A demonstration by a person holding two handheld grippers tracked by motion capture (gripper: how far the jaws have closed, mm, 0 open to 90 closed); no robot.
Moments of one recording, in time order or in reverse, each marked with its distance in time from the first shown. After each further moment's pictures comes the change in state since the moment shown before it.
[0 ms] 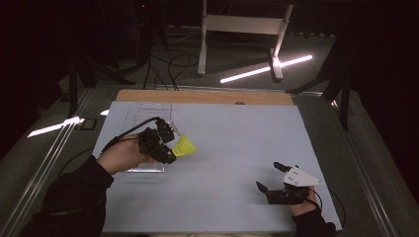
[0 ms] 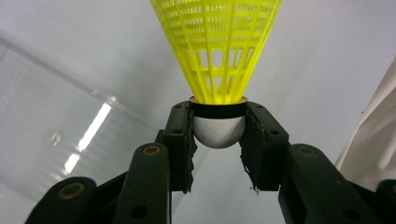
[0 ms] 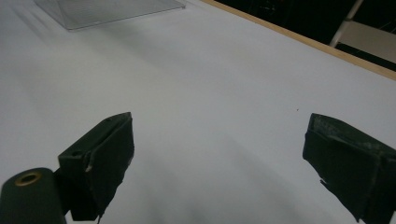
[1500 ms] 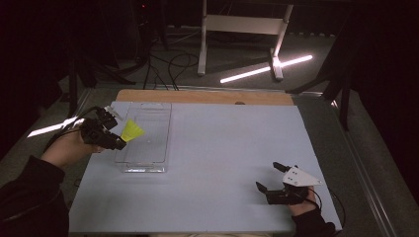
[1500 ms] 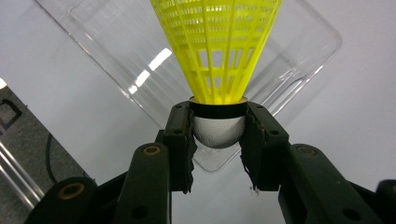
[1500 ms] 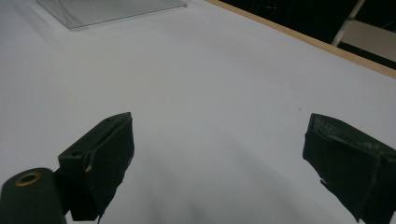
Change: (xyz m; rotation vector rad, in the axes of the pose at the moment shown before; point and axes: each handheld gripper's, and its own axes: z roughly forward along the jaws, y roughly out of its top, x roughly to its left) left arm 0.085 -0.101 -0.027 -0.018 0.126 -0.233; right arm 0.000 0.000 0.001 0.005 0.006 -0.001
